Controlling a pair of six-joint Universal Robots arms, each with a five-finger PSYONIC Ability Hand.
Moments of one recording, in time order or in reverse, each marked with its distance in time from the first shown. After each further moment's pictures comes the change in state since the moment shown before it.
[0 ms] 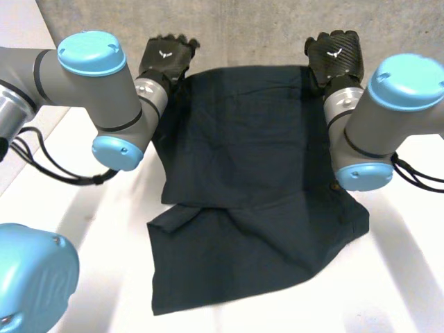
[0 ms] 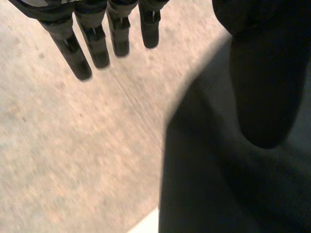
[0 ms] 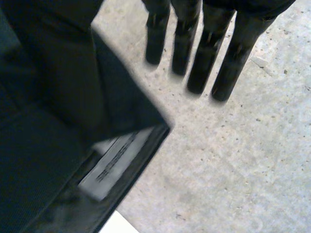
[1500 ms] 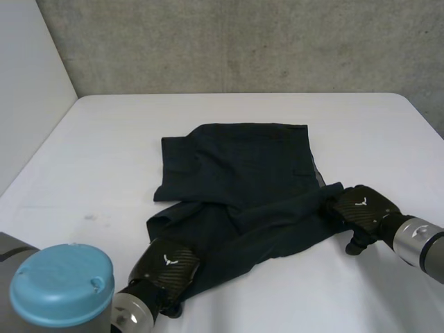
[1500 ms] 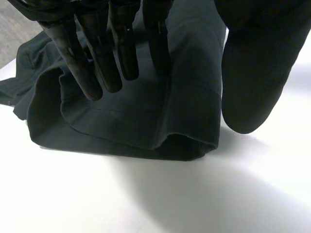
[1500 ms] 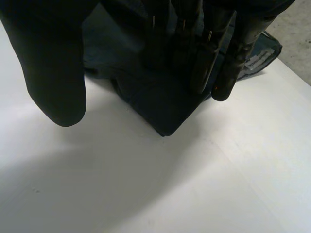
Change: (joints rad) left arm -0.240 0.752 -1.668 0.253 -0.100 0.042; right arm -0.451 -0.322 0.924 0.245 -0.700 -0.335; left_hand 0.318 0.262 0.266 0.263 0.247; right_hand 0.052 -0.100 -0.076 -0.076 -0.069
